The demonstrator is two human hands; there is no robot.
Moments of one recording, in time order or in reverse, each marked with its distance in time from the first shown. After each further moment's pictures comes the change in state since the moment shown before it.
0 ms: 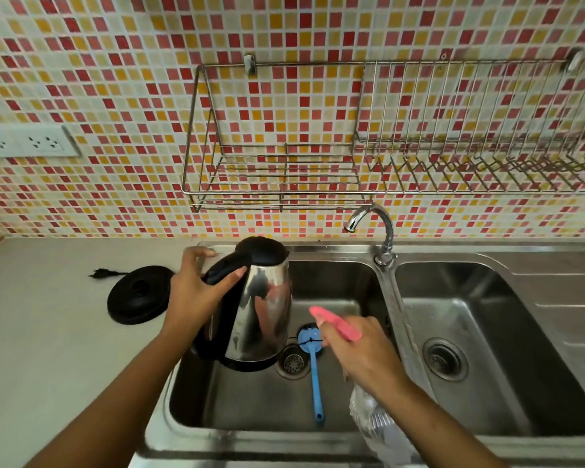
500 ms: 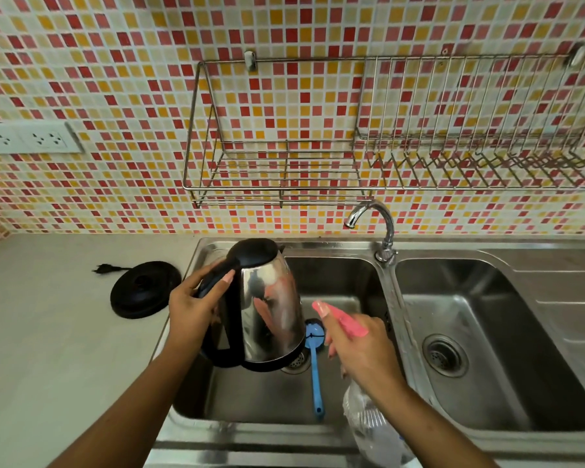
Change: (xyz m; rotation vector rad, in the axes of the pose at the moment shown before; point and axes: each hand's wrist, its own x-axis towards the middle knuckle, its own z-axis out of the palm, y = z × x) left_hand -0.026 -0.020 0.009 -0.513 0.002 -0.037; right_hand -0.007 0.002 0.009 0.151 0.074 -0.015
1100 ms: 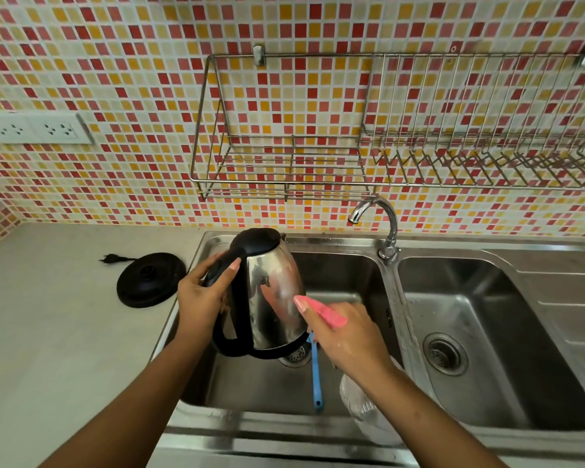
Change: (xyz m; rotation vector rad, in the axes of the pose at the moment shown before) left_hand -0.007 0.008 0.012 -0.030 0.070 -0.013; right_hand 0.003 -0.016 0.004 -0.223 -0.058 -0.132
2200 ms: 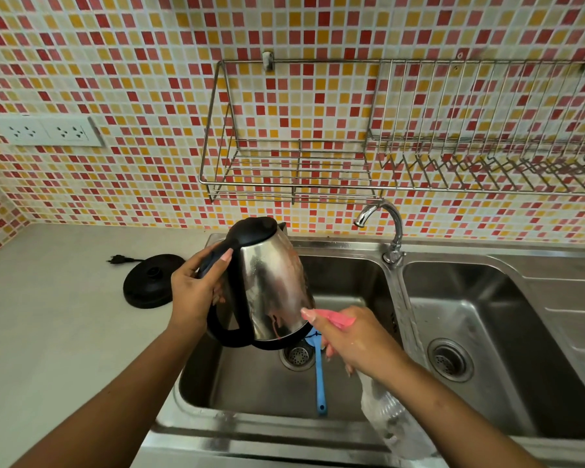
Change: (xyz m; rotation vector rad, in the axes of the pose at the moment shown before) left_hand 0.013 0.011 -0.015 -0.045 0.015 -0.043; right_hand 0.000 -0.002 -0.016 0.223 -0.287 0.129
